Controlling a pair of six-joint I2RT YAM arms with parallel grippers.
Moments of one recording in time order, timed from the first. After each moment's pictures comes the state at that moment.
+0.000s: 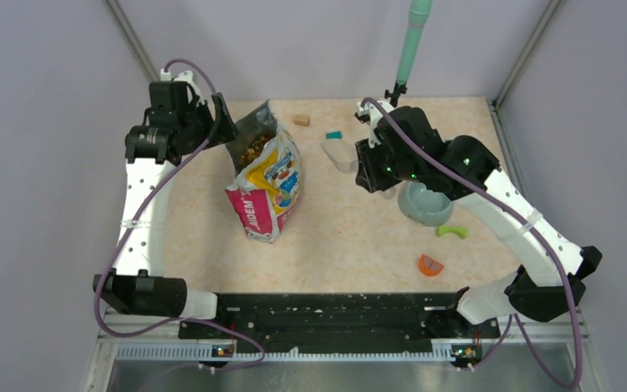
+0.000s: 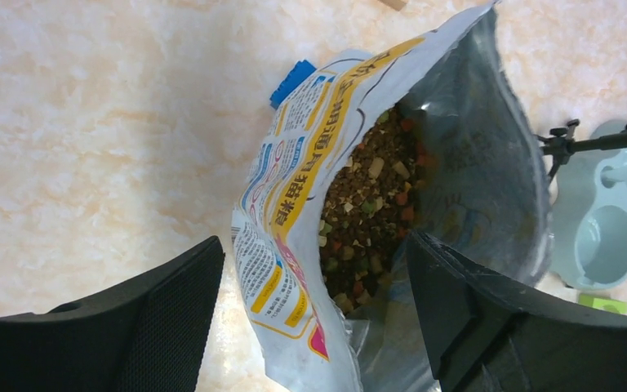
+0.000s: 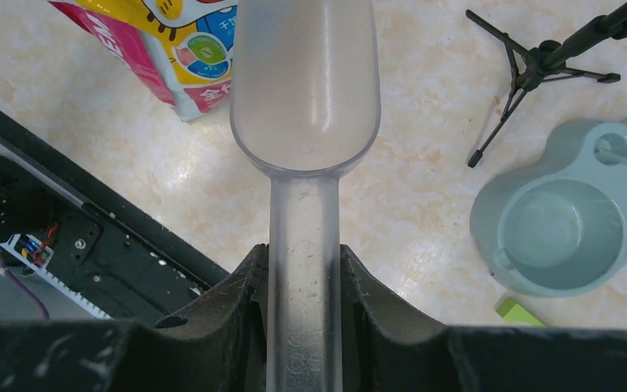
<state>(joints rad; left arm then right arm) -0.05 1.40 1.73 -0.96 0.08 -0.33 0.85 1.40 1.81 -1.13 0.14 0.25</state>
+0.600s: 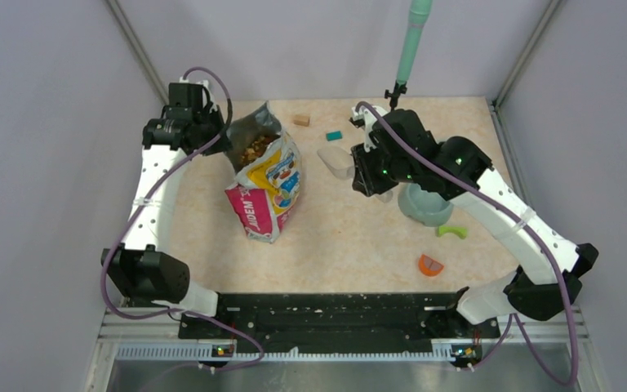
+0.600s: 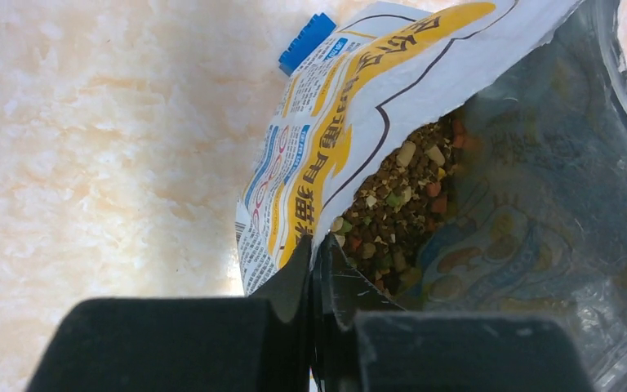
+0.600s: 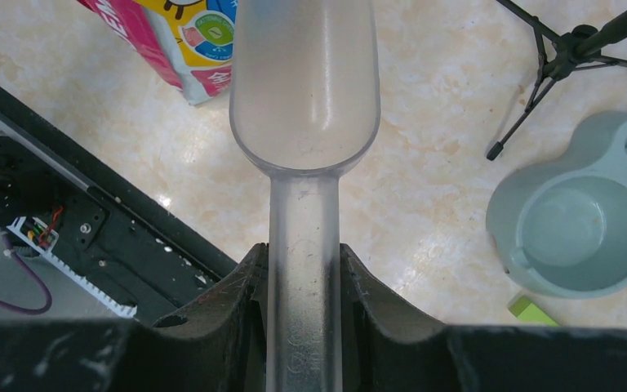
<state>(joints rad) -0.06 1.49 1.66 -0.94 0.08 -0.31 0.85 1.40 1.77 -1.12 0.10 0.26</state>
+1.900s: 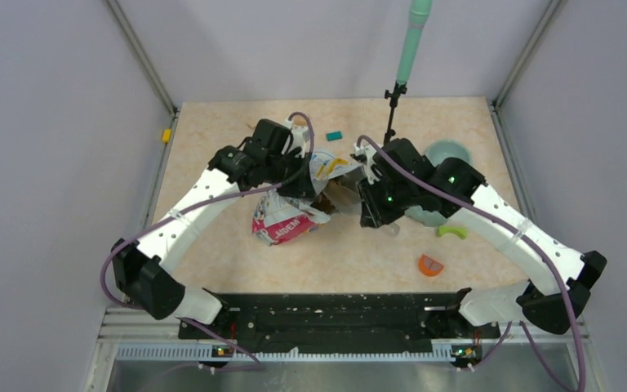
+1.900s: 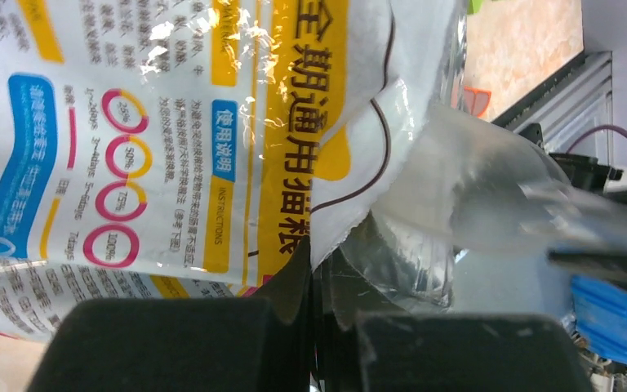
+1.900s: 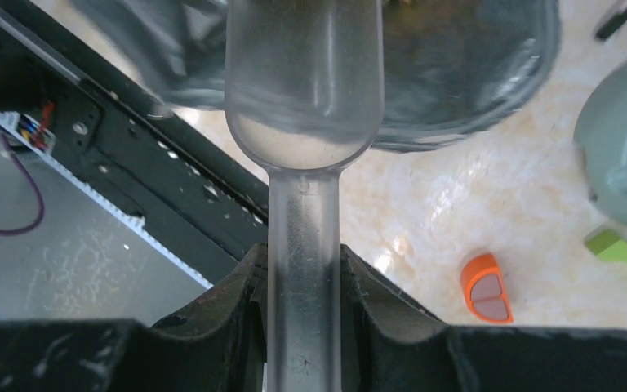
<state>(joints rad) -0.58 1.46 1.46 -0.85 0.36 -0.39 0.85 1.32 1.55 -1.14 -0.05 0.31</state>
